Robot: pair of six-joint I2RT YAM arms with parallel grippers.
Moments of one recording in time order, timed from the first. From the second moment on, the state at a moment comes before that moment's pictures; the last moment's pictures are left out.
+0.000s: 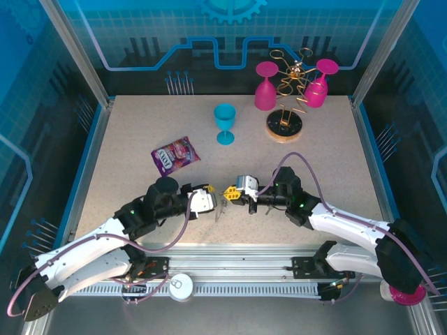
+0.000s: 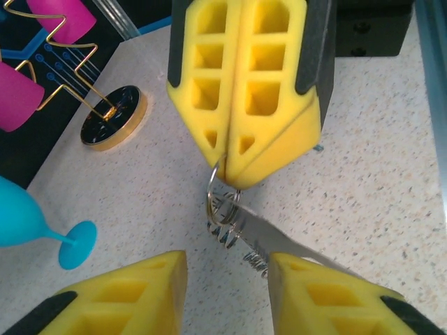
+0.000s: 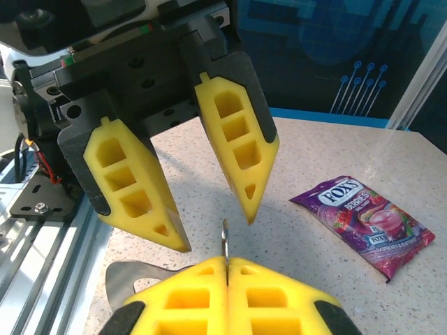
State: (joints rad) left arm -0.78 0.81 0.54 -0.16 0.22 0.59; right arm 0.75 1.14 0.52 0.37 -0.63 -0.33
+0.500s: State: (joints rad) left arm -0.78 0.81 0.53 -0.13 0.26 0.59; right arm 0.76 1.15 0.64 0.15 -0.65 -0.43
